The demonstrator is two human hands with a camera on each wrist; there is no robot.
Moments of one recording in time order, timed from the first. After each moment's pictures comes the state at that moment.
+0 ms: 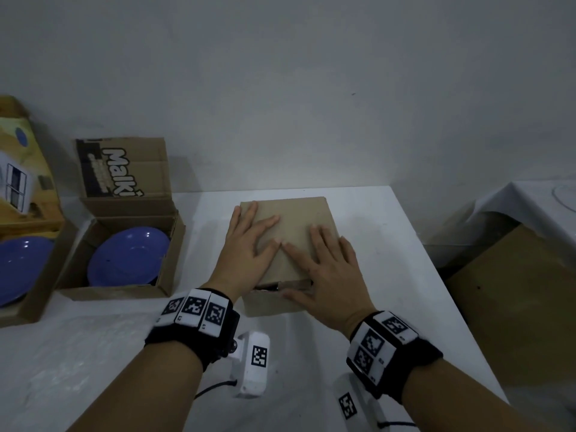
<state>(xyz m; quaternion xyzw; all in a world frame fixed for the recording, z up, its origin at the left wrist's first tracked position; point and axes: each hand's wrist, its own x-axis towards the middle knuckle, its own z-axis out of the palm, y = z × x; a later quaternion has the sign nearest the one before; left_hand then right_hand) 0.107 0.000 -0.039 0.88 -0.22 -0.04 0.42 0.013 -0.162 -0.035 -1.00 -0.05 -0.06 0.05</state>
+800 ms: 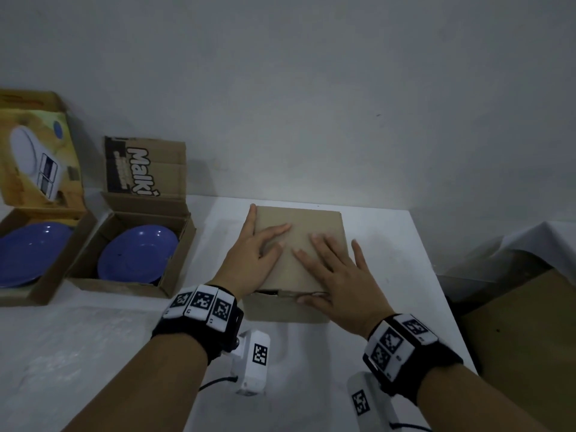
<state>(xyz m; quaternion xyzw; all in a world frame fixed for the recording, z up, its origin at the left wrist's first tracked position) 0.124 -0.007 -0.041 0.87 -0.17 -0.06 0.45 0.046 -0.206 -0.032 -0.99 -0.16 0.00 0.02</state>
